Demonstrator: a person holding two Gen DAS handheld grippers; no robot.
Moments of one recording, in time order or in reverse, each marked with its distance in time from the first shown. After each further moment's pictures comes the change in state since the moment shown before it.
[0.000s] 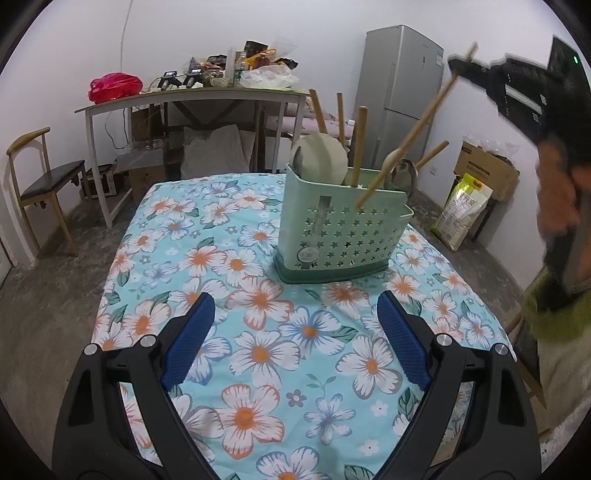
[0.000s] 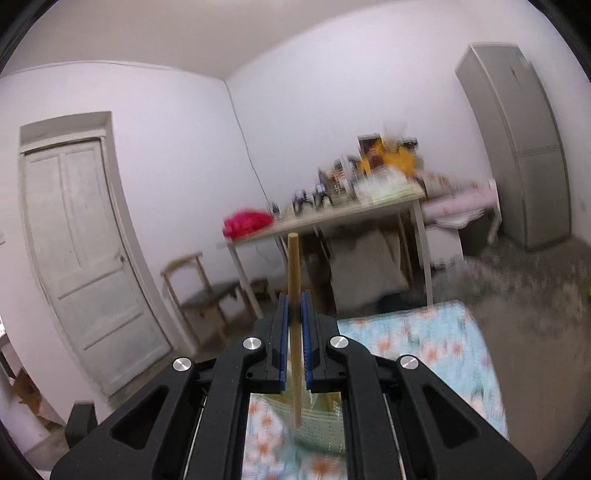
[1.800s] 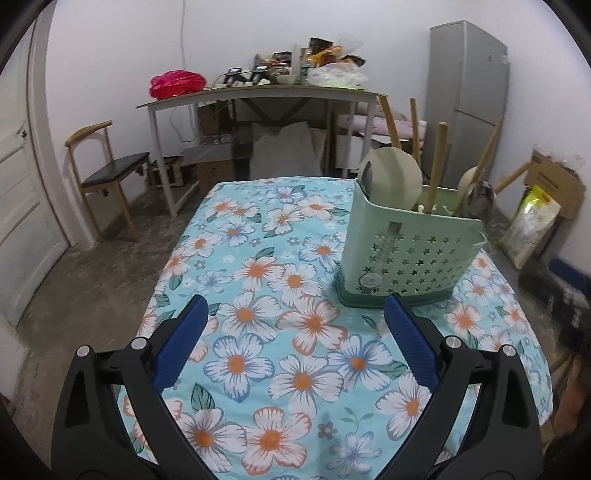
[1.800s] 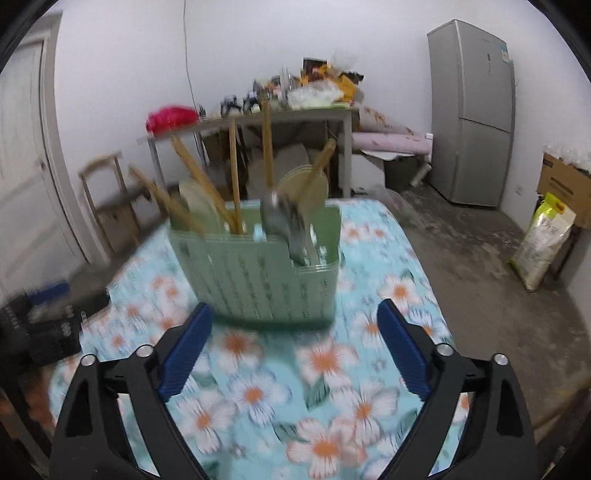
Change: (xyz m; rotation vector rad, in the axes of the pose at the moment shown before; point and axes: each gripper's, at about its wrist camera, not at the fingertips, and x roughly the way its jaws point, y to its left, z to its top) left arm 0.025 -0.009 0.030 -0.075 0.021 0.326; right arm -0.001 0.004 -0.129 -0.114 0.376 -0.401
